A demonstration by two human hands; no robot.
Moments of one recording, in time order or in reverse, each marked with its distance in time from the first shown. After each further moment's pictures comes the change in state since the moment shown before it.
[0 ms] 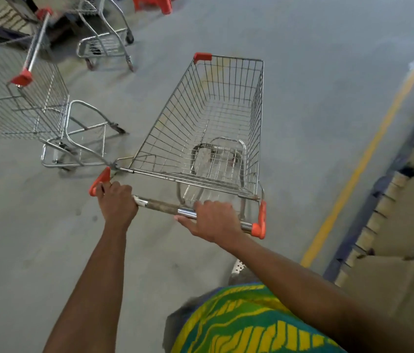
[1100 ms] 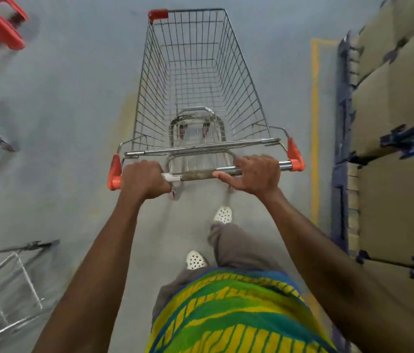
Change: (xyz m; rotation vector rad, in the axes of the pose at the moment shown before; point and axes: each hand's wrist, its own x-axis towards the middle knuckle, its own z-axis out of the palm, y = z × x) left_hand 0.603 0.331 -0.089 -0.048 -0.353 0.769; right_hand 0.417 0.410 -0.047 -0.169 0.480 0.619
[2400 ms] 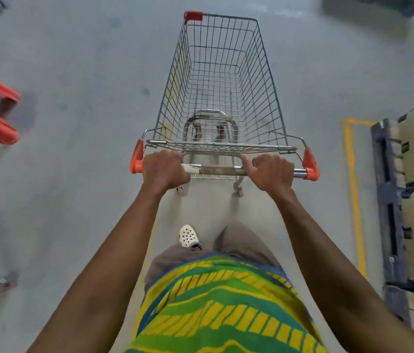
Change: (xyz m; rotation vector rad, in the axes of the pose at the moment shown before) left_hand 0.785 -0.224 -0.372 -0.038 0.134 0.084; right_hand 0.827 0.045 0.310 -0.069 -0.323 0.416
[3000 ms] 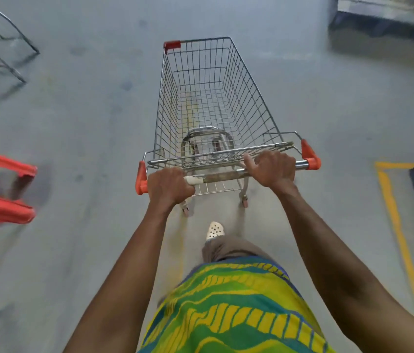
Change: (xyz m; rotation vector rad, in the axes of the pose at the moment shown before) left_hand 0.350 -0.097 -0.097 0.020 0.114 -0.002; right_hand 0.390 -0.111 0.015 -0.033 0.031 -0.011
